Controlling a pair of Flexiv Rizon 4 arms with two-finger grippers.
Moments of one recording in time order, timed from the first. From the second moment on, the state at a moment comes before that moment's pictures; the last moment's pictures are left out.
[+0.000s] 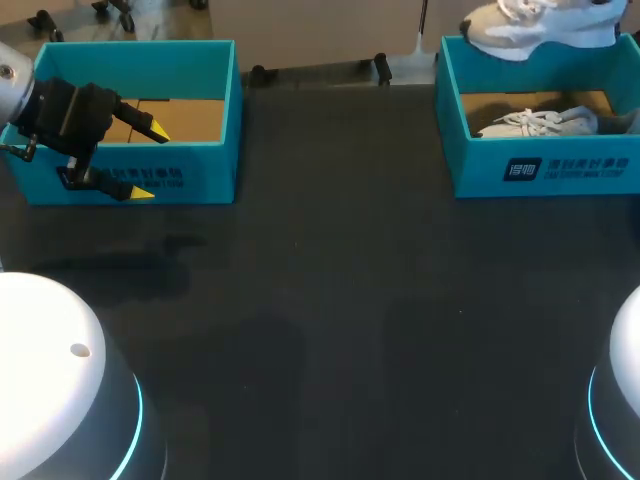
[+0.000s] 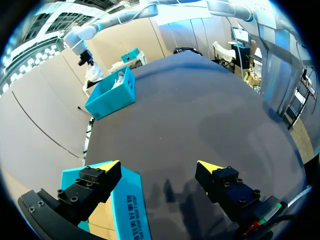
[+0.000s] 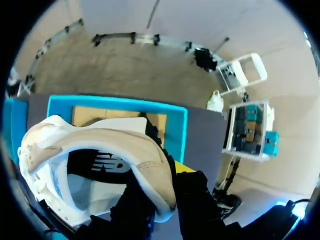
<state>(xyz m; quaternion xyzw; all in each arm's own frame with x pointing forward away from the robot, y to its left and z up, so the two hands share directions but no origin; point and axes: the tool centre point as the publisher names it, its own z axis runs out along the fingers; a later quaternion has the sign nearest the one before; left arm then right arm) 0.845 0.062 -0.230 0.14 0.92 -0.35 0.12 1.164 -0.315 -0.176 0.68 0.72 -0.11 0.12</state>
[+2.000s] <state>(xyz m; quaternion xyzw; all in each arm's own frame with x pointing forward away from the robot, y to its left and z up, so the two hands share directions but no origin) 0.845 0.062 -0.230 0.14 0.92 -0.35 0.12 1.160 -0.346 -0.283 0.76 0.62 -0.15 0.15</state>
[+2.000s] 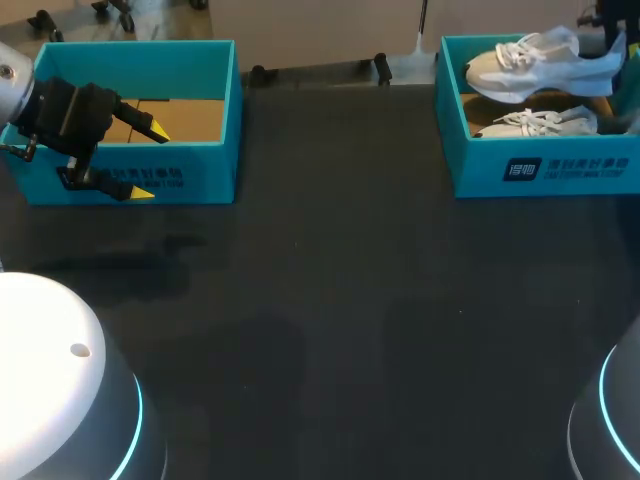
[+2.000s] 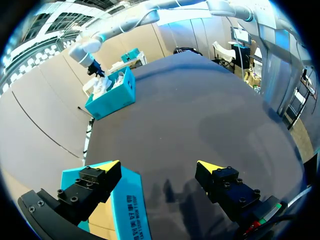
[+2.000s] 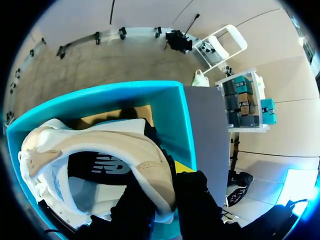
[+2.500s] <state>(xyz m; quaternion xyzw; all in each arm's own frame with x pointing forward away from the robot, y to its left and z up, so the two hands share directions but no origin) 0.845 0.062 -0.230 0.14 0.92 -0.35 0.12 1.163 -0.350 -0.307 0.76 0.61 -0.16 0.16</state>
